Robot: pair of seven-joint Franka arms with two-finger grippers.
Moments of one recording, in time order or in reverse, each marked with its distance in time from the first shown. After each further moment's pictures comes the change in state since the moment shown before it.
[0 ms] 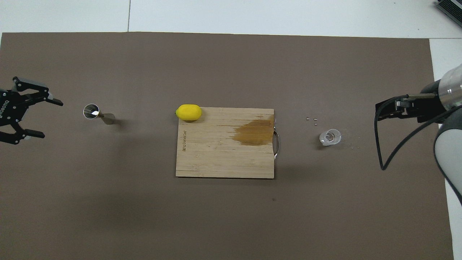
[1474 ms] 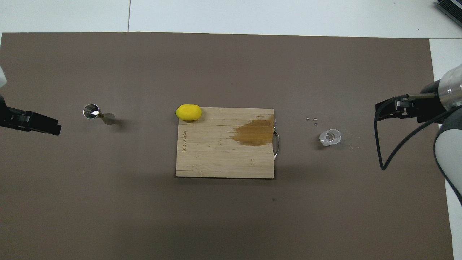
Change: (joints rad) left arm -0.178 -0.169 -0.094 0.098 0.471 -0.122 0.865; right arm 0.000 0.000 0.000 0.000 0.000 0.000 0.000
